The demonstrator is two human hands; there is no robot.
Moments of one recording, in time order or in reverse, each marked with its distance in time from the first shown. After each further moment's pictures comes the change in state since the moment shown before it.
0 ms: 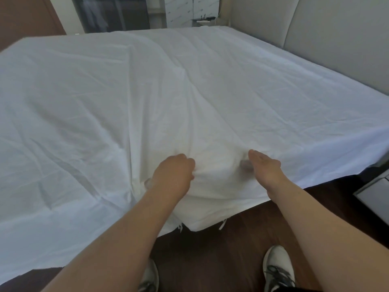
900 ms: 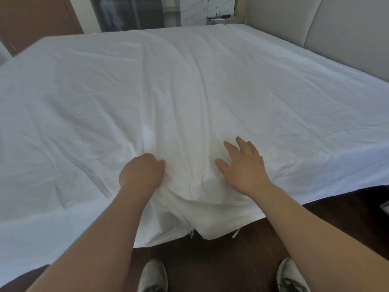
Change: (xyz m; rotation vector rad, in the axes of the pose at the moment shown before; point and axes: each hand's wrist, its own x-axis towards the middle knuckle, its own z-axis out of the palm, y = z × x) left_hand -0.010 -0.083 -0.016 -0.288 -0.055 -0.668; right_hand -0.003 -0.042 0.076 -0.728 -0.056 -0.447
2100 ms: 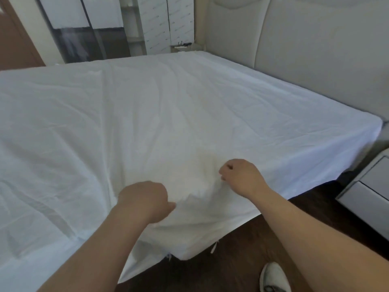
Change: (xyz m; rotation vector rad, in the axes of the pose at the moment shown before) left_hand -0.056 0.077 -0.023 0.528 -0.247 0.484; right_hand -0.011 0.063 -0.057 0.246 0.088 0.180
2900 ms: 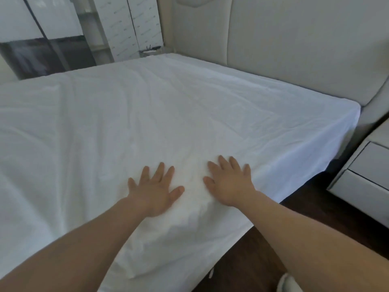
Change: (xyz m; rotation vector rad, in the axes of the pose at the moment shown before) left_hand 0.151 0.031 0.009 -0.037 0.027 0.202; right_hand 0.064 0.039 0.024 -0.467 -0.066 -0.001
